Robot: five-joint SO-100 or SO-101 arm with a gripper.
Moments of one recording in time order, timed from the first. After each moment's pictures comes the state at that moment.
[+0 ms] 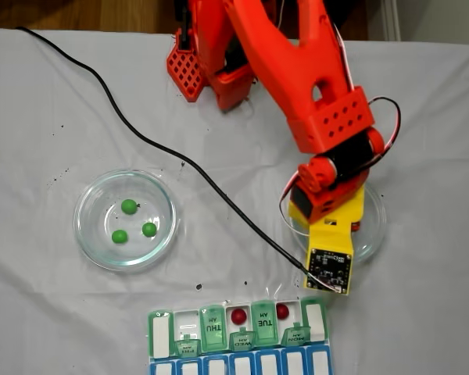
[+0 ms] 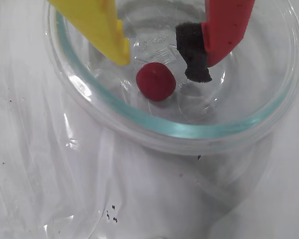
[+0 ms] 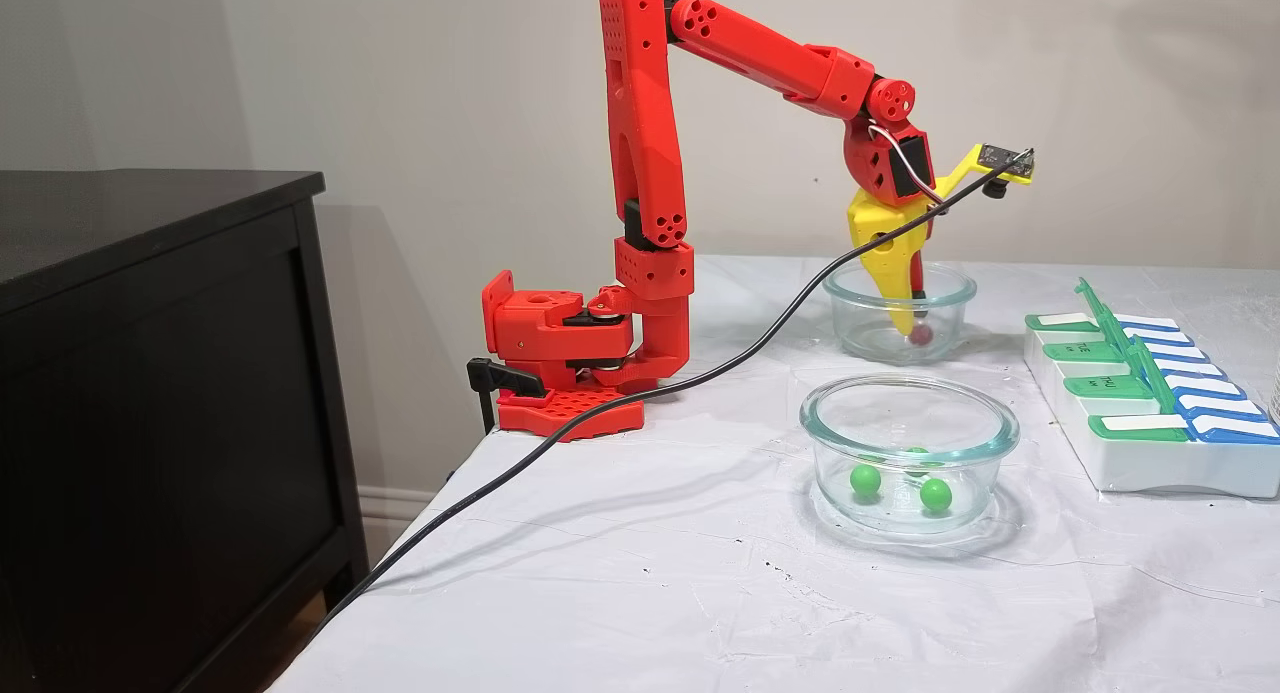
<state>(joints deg) -31.7 111.8 121.2 47.5 -52.6</state>
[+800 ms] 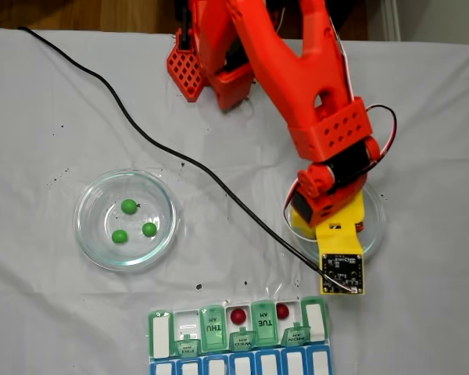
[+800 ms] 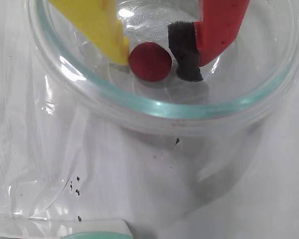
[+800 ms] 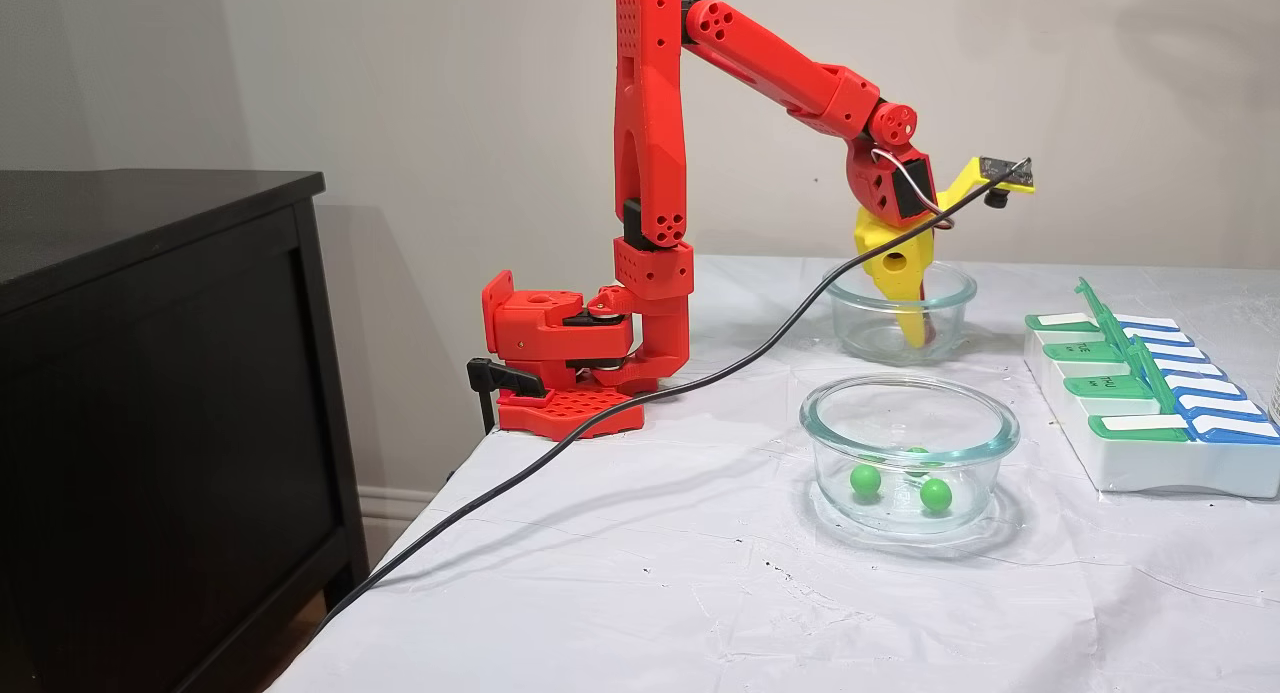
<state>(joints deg) -29.0 107.5 122.3 40.5 -60.6</state>
